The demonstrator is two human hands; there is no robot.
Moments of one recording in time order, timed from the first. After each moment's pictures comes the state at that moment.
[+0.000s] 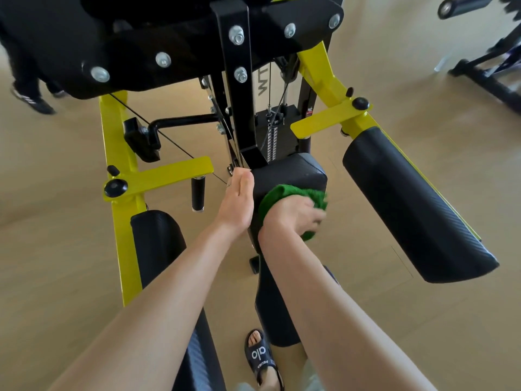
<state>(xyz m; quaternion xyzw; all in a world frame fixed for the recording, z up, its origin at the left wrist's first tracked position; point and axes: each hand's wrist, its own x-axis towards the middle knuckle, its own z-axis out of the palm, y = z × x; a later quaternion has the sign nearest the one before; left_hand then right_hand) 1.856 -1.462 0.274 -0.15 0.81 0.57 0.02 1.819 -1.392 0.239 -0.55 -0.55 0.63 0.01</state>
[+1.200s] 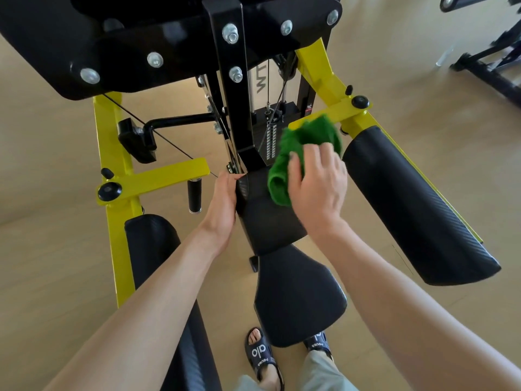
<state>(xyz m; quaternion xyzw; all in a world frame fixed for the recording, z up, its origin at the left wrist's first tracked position) 1.858 -1.469 0.283 -0.17 0.65 0.73 0.09 1.800 -1.321 0.266 0.09 -0.91 0.23 0.33</state>
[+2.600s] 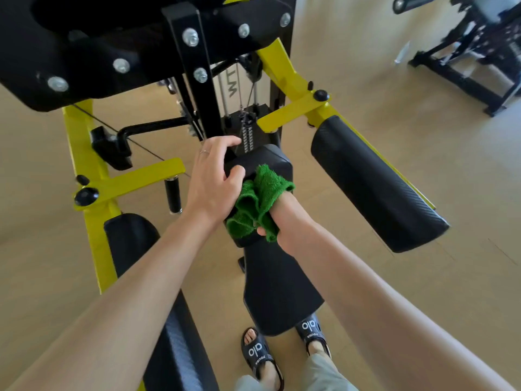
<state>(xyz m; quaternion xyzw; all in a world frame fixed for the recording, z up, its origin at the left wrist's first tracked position) 1.861 -1.449 0.321 0.00 0.89 0.44 -0.10 1.863 -1.323 0.305 -0.28 -0.62 0.66 -0.31</state>
